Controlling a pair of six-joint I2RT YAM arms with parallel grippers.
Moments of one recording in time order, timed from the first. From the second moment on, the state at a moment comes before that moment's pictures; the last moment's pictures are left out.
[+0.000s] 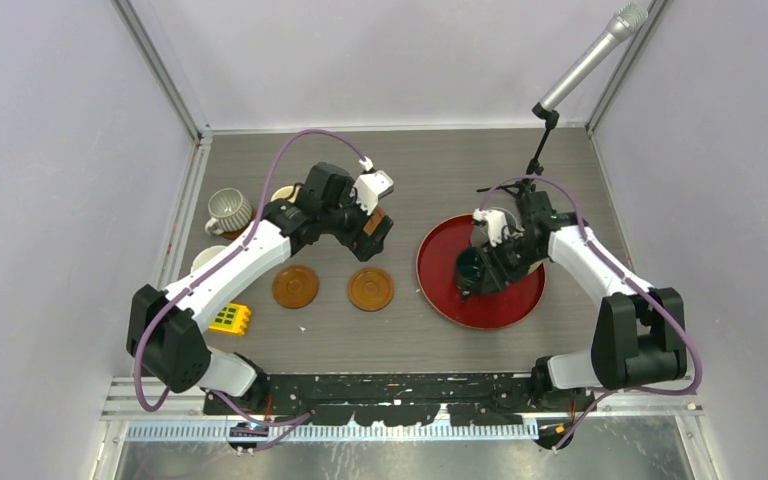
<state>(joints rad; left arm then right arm) -0.61 1.42 1.21 -0.53 0.24 0.20 0.09 1.37 0.90 -0.88 -0.49 -0.49</state>
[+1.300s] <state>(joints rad) -1.09 1.87 1.46 -0.43 -0.18 -0.32 -0.07 1.27 1.19 -0.87 -0.61 -0.08</state>
